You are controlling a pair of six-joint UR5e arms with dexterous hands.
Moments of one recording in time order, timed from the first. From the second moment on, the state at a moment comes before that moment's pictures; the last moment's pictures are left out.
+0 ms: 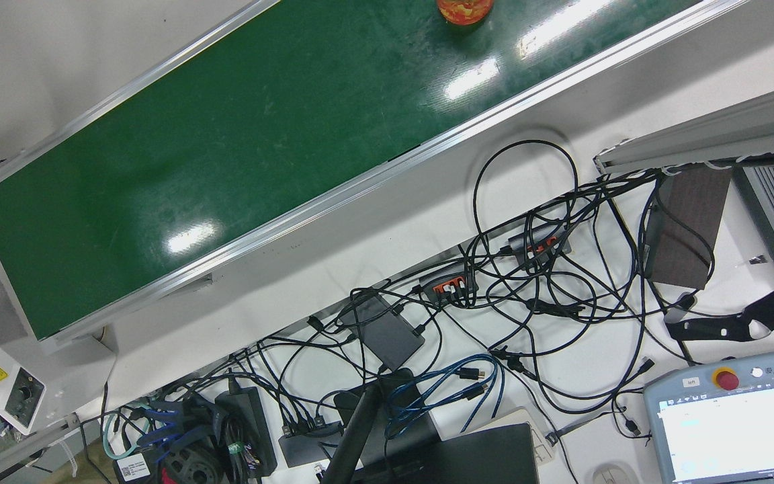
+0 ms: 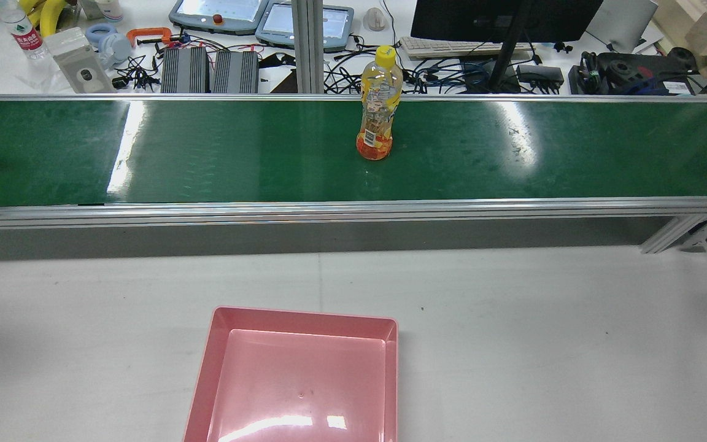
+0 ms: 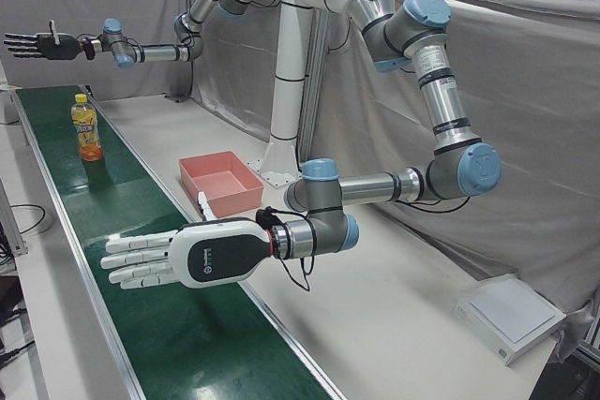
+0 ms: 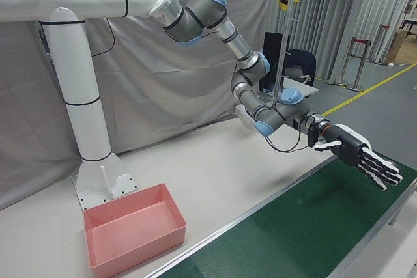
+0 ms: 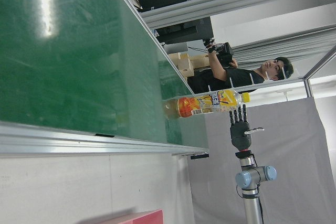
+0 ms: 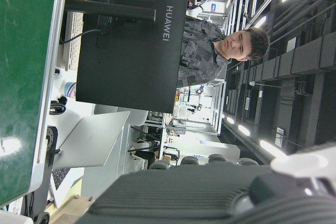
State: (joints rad) left arm -1.29 -1.71 -1.68 0.00 1.50 0.31; right arm 1.54 -1.46 1.54 -3.27 -1.58 -0.10
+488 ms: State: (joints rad) left arm -1.29 -1.71 -1.67 0.00 1.50 0.31; right arm 1.54 -1.46 1.54 -3.27 -1.58 -0.10
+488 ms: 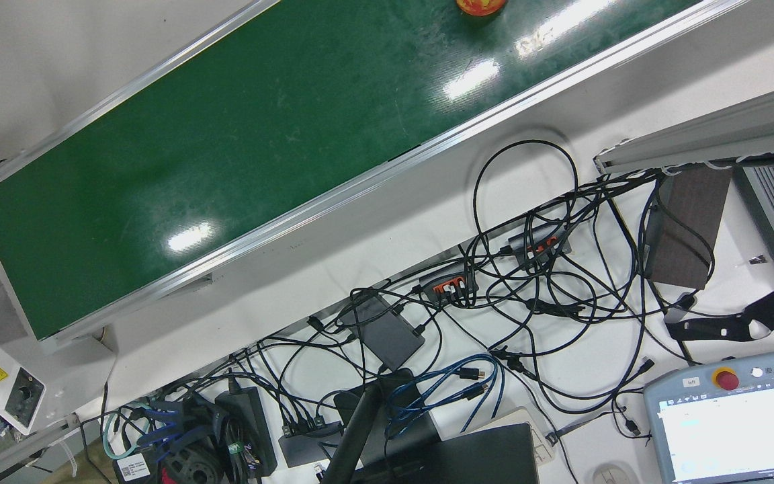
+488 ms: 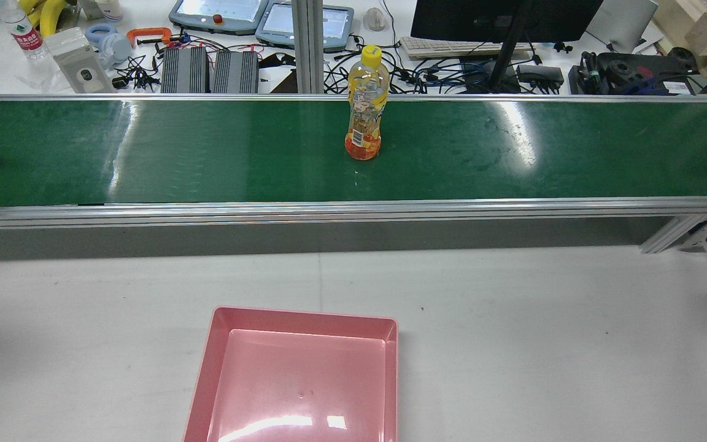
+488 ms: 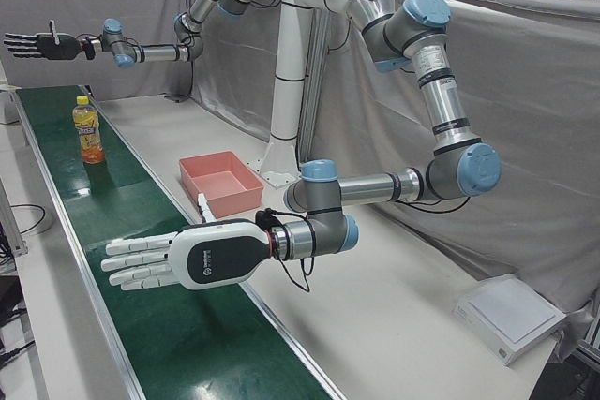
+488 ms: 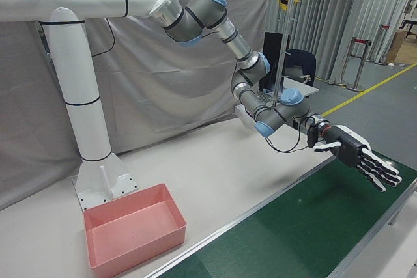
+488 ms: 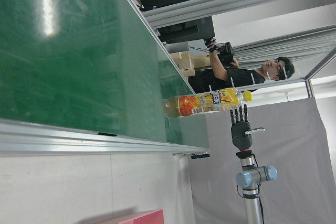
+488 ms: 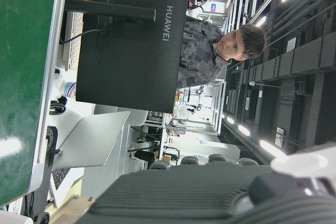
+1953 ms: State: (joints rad) left arm -1.29 -1.71 -1.67 0.00 1.50 0.31; right arm 1.54 -1.46 1.54 -3.27 -1.58 -0.10
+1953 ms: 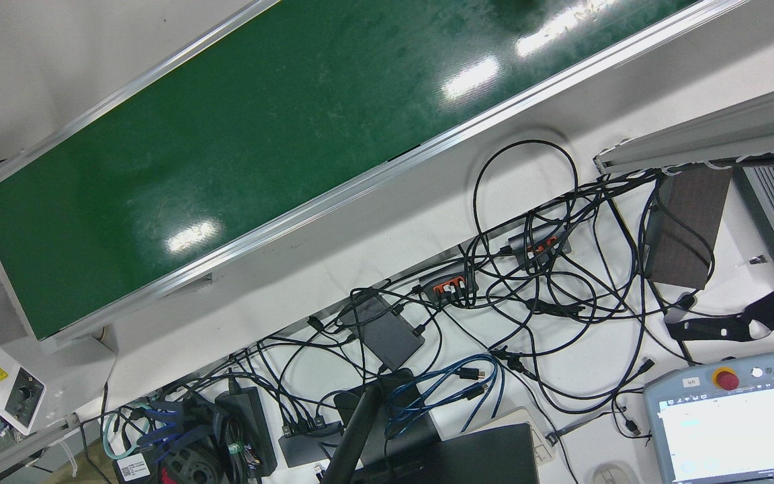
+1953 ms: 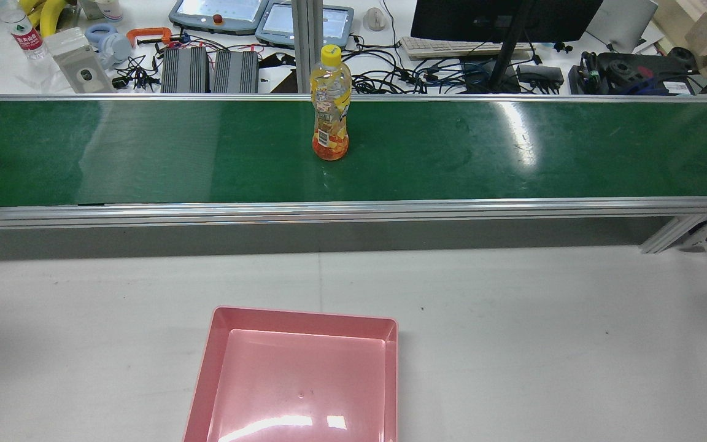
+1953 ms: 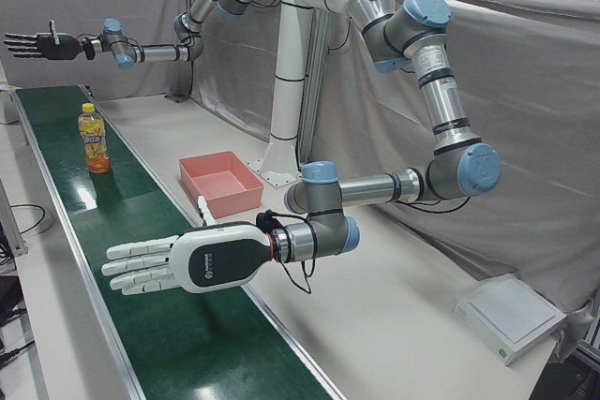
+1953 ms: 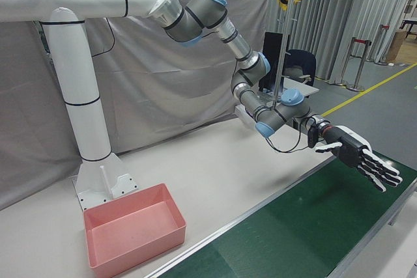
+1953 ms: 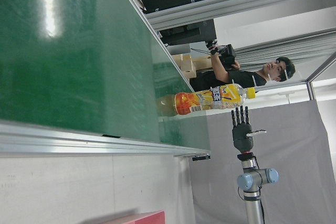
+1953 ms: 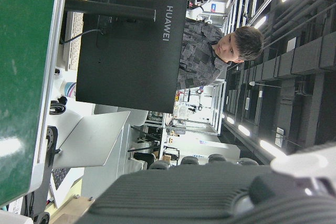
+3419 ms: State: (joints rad) left arm -1.22 -1.89 -1.68 0.14 1.49 0.38; right arm 1.54 -1.46 1.54 -3.27 -1.58 -0.10
